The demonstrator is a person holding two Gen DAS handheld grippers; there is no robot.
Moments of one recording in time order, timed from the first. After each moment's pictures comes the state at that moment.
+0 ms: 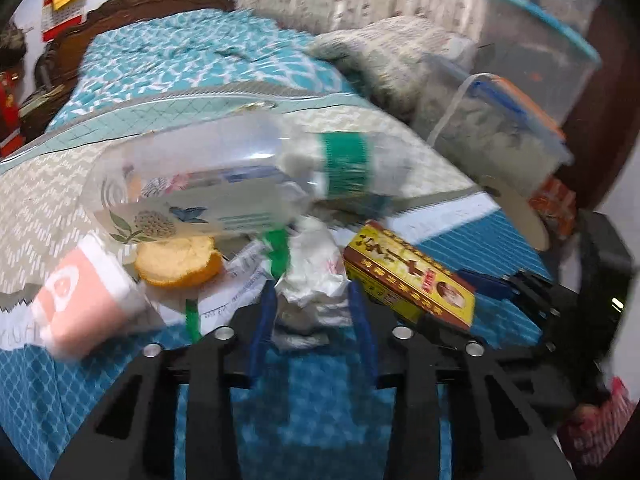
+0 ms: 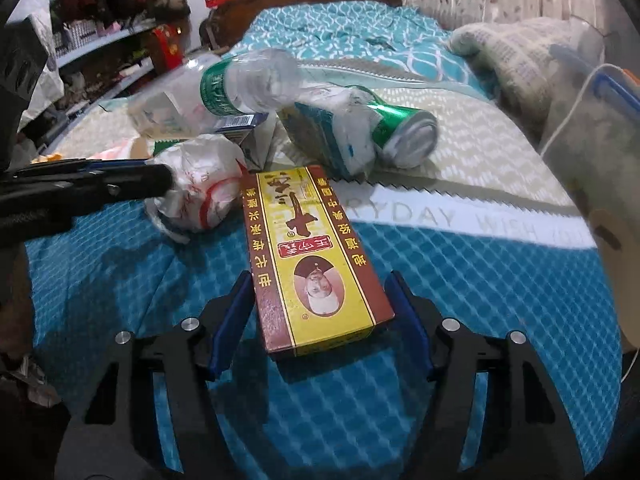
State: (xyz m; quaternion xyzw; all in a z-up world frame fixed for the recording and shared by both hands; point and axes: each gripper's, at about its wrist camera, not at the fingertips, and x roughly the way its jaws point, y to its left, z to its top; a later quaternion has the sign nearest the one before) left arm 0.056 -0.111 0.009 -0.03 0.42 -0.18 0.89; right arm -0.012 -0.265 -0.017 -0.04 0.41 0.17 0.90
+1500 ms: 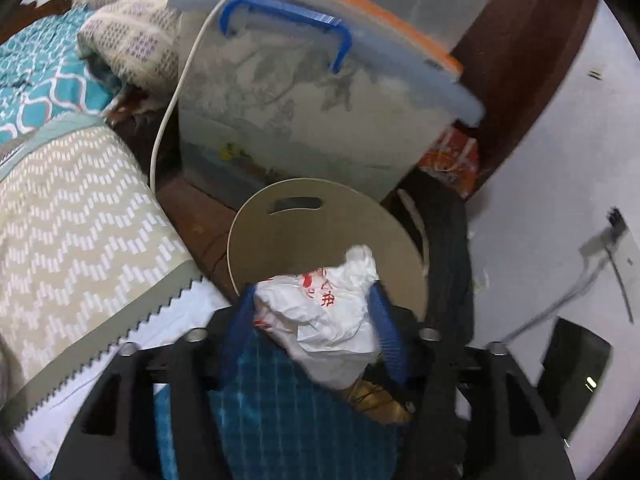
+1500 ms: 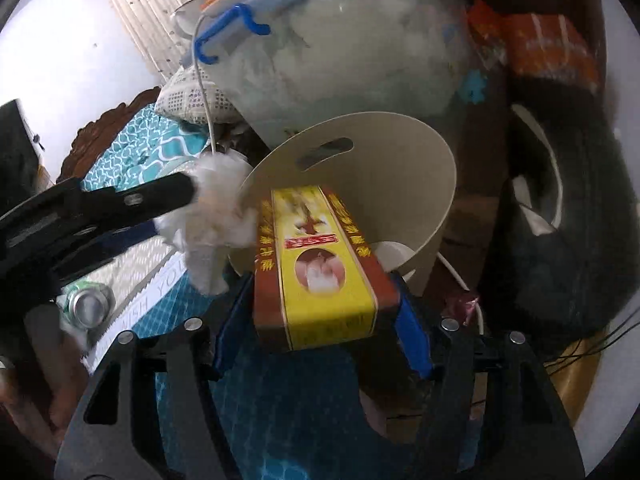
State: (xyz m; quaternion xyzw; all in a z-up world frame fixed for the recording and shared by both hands) left arm 0.177 -0.486 -0.005 0.01 0.46 -0.38 0.80; right arm -0.020 -0.583 -0.038 0.29 0.35 -0.13 0.88
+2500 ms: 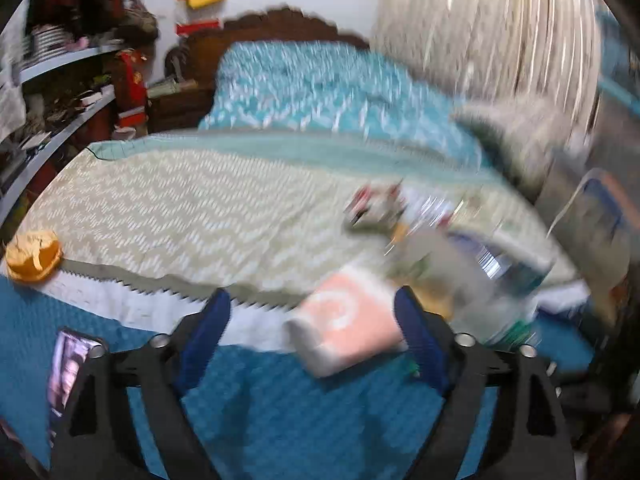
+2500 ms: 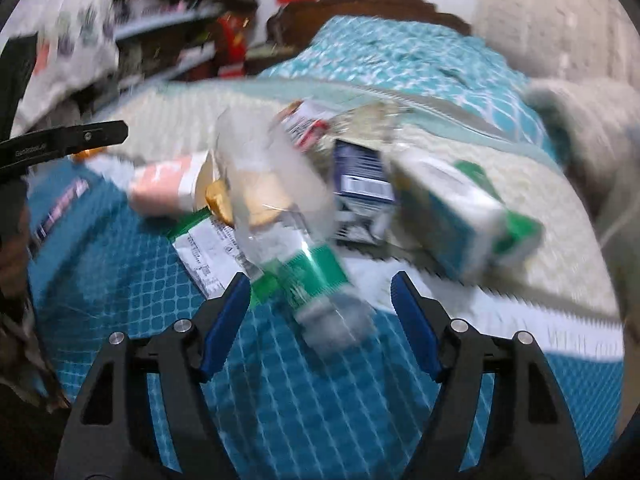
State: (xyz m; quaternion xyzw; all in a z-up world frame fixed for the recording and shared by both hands) left arm 0.046 0.056 0.051 -0.05 0.39 0.05 0.92; right arm 0.027 -0.176 0.010 -0.11 0.39 0.27 0.87
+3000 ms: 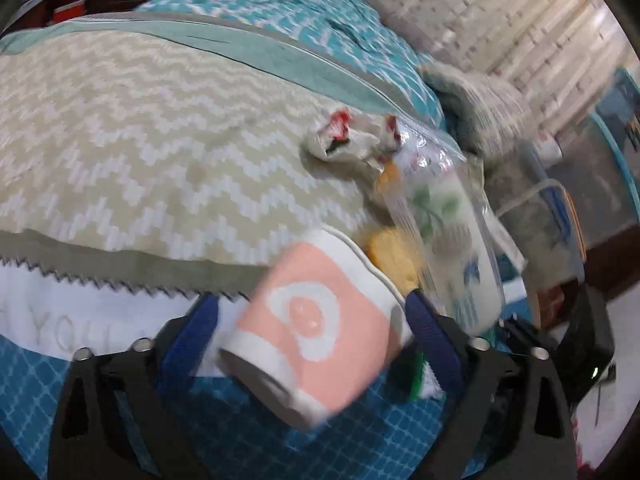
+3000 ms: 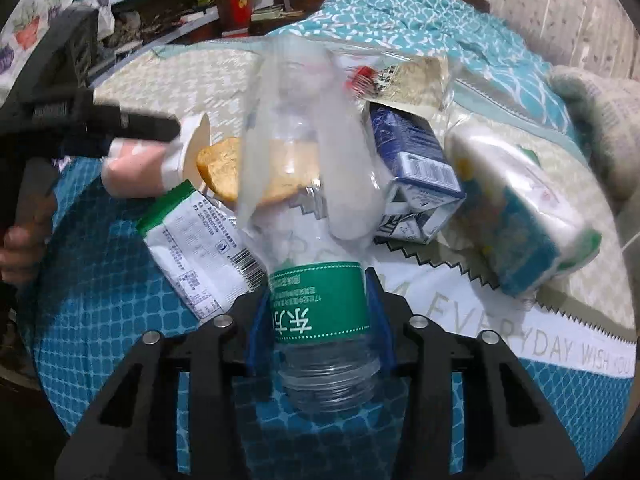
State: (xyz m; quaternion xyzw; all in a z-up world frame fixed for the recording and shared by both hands) left arm 0.103 0.071 -0.019 -0.20 0.49 -0.11 0.84; right arm 0.043 -0.147 -0.019 -0.12 0.44 0.27 0.85
